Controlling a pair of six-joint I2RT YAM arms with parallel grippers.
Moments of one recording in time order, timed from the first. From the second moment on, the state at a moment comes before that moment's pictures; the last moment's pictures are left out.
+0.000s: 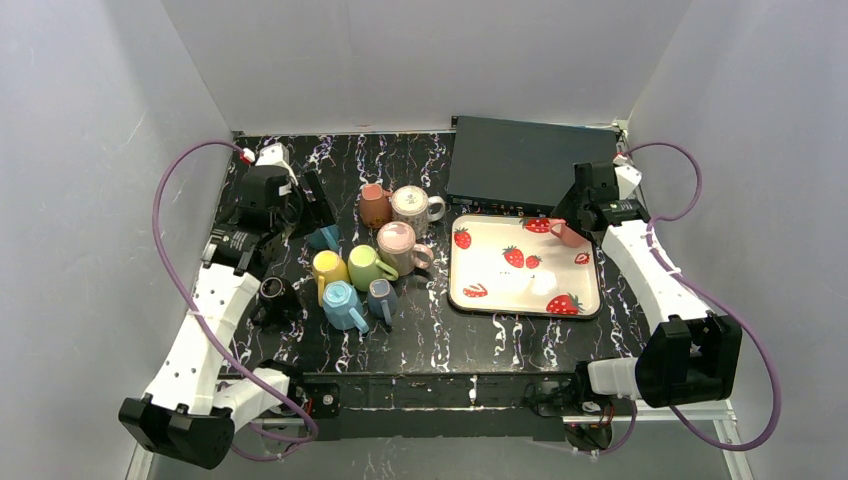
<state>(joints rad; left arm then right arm) -0.26 1.04 1.21 -0.78 -0.12 -0.47 0.16 1.30 1.07 -0.66 0.36 0.70</state>
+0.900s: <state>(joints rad) -0.19 1.17 1.22 -0.83 -0.11 -0.41 0.16 1.27 1.09 -0.64 0.31 0.65</state>
